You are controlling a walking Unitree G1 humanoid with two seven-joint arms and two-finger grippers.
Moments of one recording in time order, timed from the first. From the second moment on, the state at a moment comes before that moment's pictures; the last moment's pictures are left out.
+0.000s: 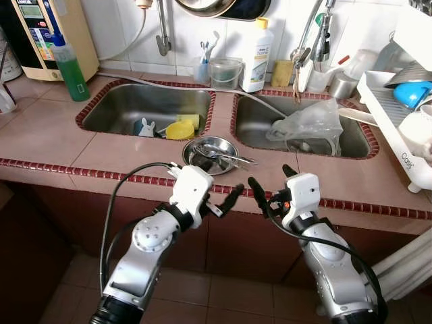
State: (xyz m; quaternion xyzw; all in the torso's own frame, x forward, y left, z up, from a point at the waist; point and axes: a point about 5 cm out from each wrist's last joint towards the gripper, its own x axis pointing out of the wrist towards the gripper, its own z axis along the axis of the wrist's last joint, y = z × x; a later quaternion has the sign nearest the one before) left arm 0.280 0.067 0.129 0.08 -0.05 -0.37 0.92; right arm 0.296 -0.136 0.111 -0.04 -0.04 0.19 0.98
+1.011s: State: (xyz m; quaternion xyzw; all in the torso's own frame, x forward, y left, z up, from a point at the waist) left arm 0.276 0.087 0.121 0.09 -0.03 -0.37 0.92; right arm 0.340 -0.134 0.103 -0.01 0.01 0.24 0.97
